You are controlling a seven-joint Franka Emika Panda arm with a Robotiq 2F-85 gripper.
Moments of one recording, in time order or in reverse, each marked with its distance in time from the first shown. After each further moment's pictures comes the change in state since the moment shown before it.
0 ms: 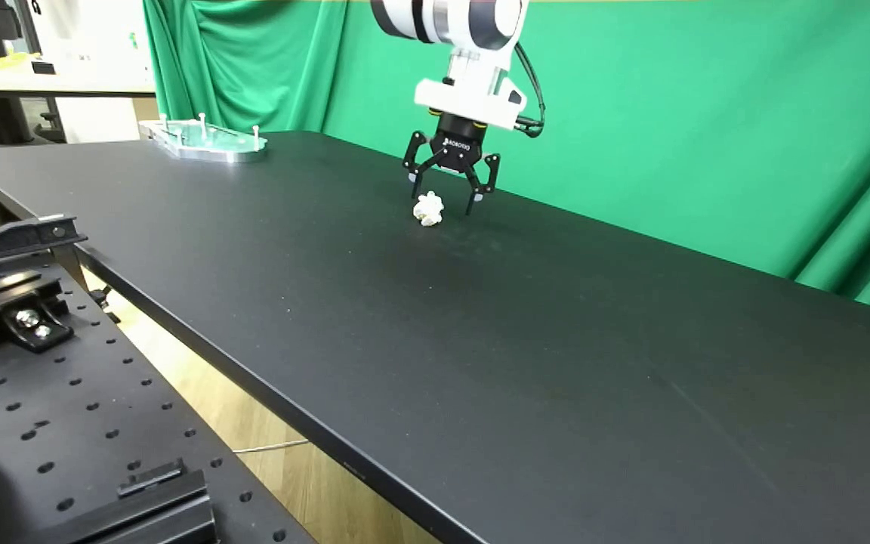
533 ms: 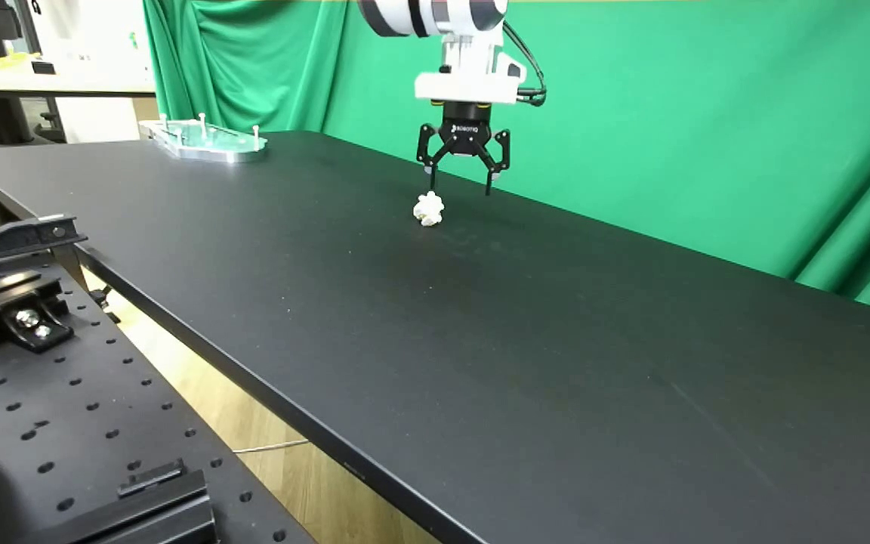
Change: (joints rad) arm 0.111 -0.021 -0.101 0.009 -0.154 0.092 0.169
